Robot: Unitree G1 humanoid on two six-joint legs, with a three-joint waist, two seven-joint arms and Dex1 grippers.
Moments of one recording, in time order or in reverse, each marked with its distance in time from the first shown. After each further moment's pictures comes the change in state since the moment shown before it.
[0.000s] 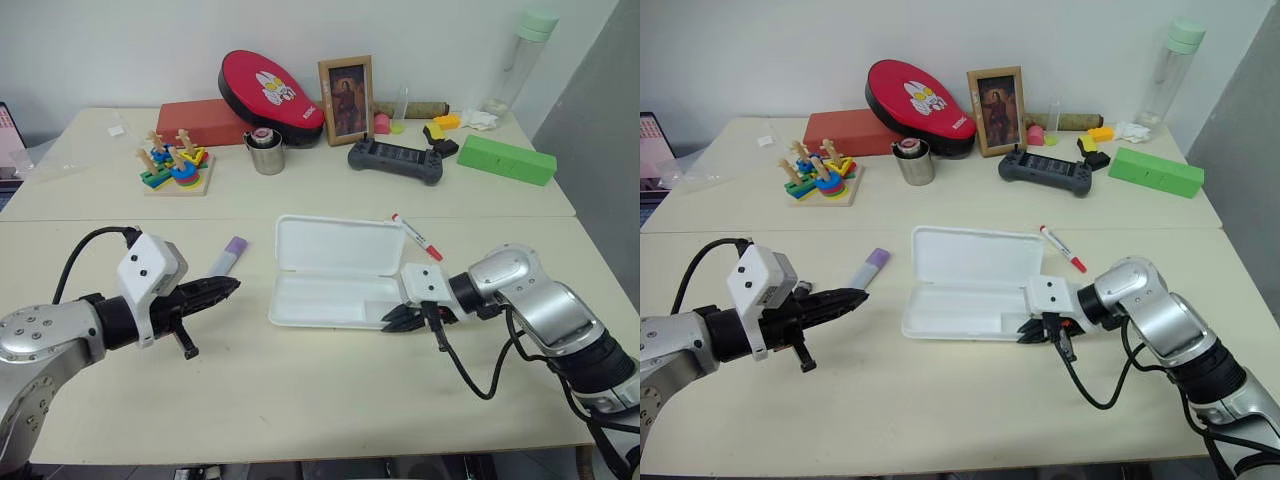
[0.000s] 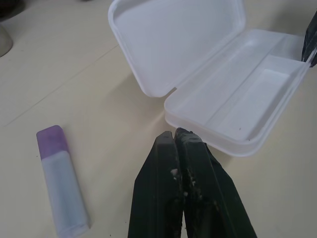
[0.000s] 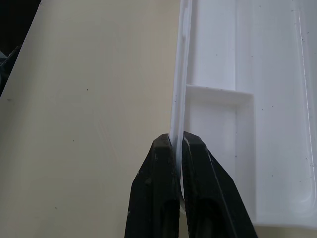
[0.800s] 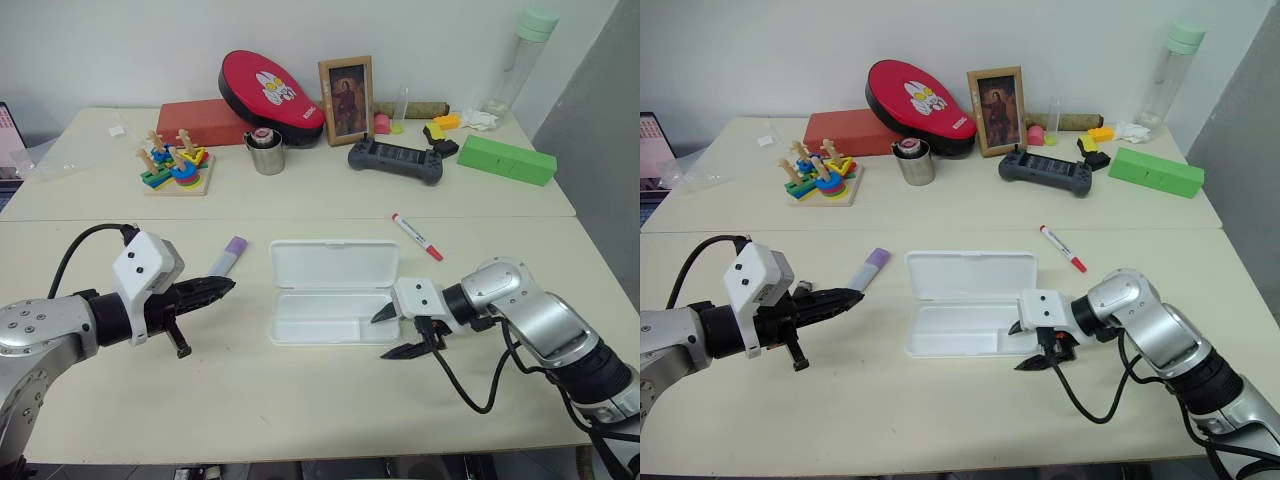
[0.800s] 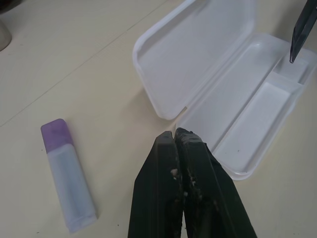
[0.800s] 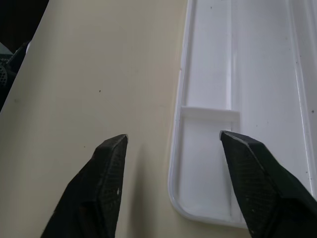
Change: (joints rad) left arm -0.009 0.021 0.003 0.028 0.028 0.000 -0.048; right arm 0.035 -0.005 0.029 -0.038 0.010 -0.017 -0.025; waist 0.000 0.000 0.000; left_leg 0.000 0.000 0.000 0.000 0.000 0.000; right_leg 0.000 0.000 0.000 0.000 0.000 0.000
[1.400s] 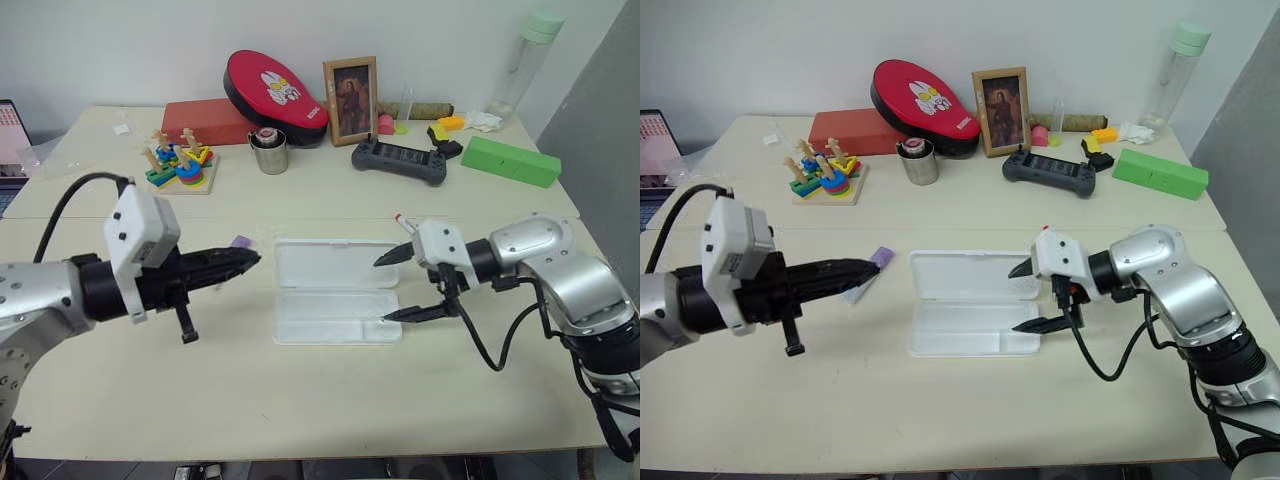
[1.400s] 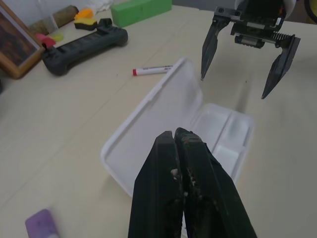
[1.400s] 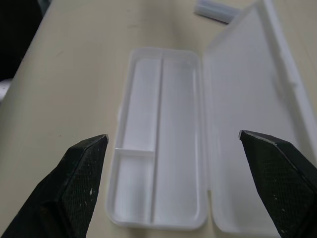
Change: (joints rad) left arm -0.272 0.044 0.023 -0.103 -0.281 0.122 0.044; right arm -0.158 -0.029 -0.180 0.049 0.125 0.071 -0.031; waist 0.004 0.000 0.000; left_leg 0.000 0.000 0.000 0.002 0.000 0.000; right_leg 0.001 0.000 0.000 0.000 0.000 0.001
